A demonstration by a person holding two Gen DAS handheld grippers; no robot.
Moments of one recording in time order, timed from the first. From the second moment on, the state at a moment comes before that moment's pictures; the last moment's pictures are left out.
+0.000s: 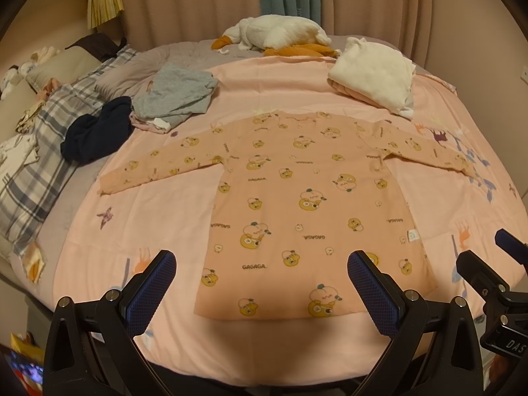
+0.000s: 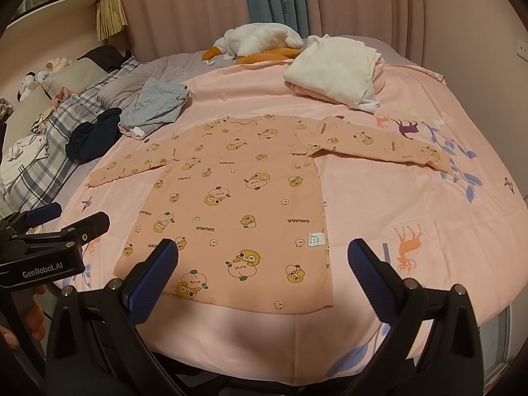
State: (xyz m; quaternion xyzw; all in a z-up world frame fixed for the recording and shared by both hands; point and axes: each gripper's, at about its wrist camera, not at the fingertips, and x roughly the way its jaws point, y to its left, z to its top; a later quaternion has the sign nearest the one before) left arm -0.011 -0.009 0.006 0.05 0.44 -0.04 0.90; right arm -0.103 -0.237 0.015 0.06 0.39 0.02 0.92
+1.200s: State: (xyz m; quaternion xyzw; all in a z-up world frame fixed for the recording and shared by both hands) left arm 0.028 -0.010 -0.029 0.01 0.48 -0.06 0.88; right arm -0.082 -0.279 -0.011 0.15 0.40 0.05 0.90
